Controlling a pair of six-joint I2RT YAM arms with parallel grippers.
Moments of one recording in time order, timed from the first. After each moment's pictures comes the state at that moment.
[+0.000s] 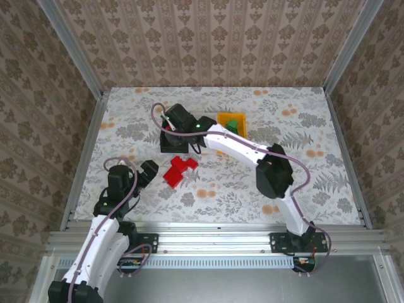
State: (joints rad) left arm -0.18 0.56 0.30 -0.34 0.19 -0.91; right arm 0.83 2.22 2.06 -0.65 0.16 0.14
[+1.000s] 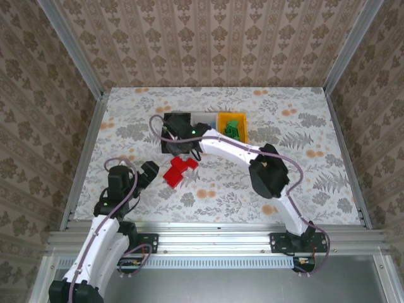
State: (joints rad) left arm -0.17 0.57 0.29 -0.34 0.21 -0.91; right arm 0.87 2.20 1.93 -0.69 0.18 0.13
